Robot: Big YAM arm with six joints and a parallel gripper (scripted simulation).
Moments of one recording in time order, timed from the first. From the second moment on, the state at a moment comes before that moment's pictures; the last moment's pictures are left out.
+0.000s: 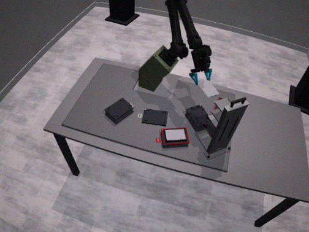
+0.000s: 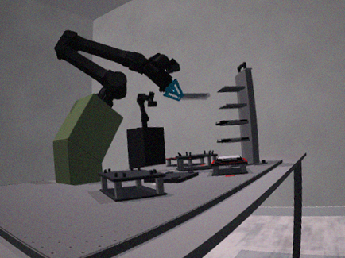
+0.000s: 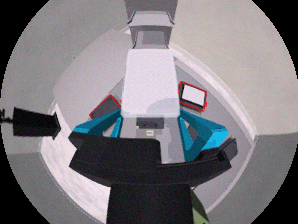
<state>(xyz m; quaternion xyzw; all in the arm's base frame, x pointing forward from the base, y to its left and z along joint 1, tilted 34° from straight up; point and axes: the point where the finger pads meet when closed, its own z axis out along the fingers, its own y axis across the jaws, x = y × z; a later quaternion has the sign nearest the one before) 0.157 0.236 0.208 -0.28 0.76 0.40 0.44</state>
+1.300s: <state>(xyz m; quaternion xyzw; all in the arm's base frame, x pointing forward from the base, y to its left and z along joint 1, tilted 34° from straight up) 0.156 0.246 0.194 -0.28 0.76 0.40 0.44</state>
